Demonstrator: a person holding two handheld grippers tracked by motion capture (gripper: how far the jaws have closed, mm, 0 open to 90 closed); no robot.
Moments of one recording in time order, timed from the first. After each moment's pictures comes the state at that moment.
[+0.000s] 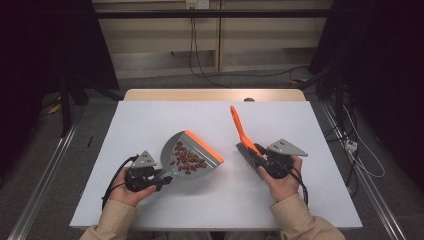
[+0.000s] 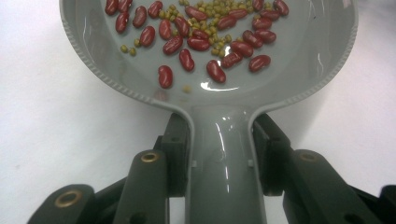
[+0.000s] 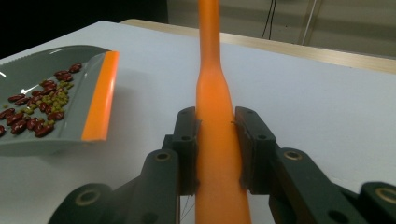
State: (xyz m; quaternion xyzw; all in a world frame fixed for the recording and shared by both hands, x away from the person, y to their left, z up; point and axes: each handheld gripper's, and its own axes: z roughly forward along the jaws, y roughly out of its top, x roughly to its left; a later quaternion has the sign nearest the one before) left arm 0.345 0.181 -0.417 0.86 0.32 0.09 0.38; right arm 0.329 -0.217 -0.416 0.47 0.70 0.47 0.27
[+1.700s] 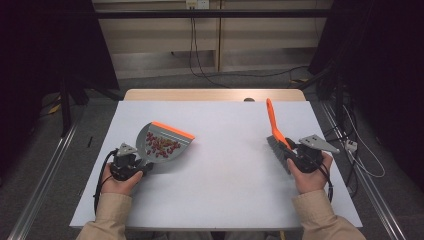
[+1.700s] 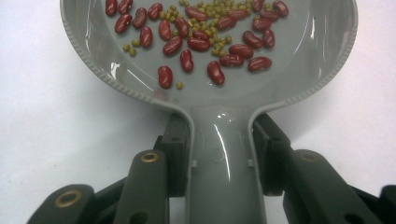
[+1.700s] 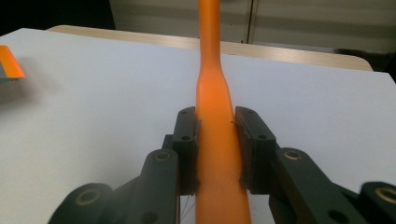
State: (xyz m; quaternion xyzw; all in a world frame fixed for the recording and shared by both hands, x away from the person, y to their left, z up) left arm 0.375 0.222 -0.433 0.80 0.46 0.15 0.35; right arm 0.332 -0.291 -0.415 0.53 0.65 0.44 0.32
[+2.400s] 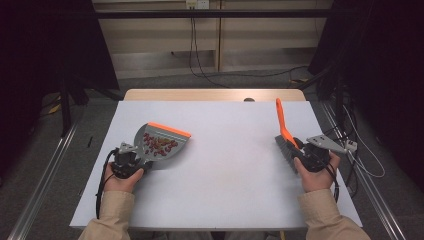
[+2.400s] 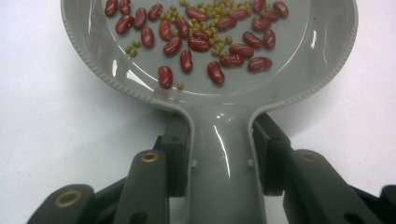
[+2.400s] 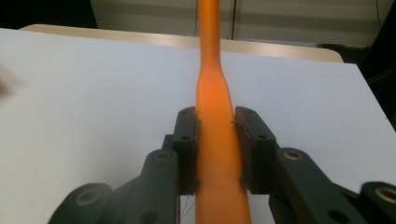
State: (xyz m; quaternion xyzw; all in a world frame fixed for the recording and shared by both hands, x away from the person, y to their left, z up) left arm 0.382 0.220 -0.440 0.79 0.49 0.15 0.34; right arm 0.334 -0.311 -0.419 0.55 0.64 0.42 0.33
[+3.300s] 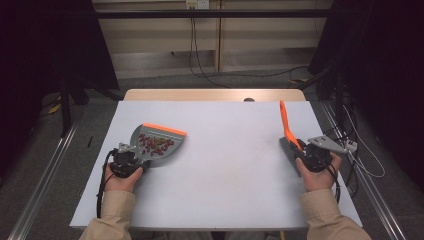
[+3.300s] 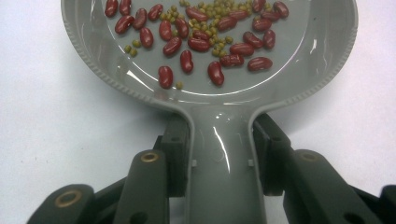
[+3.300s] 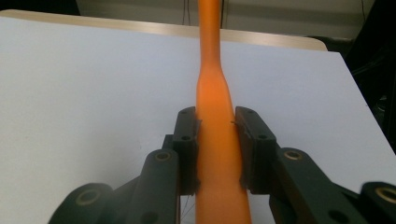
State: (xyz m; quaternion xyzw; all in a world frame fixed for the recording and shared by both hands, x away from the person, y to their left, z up) left arm 0.385 0.223 -0.445 0.77 0.52 0.16 0.32; right arm 0.336 -0.318 -0.428 0.56 0.64 0.39 0.33
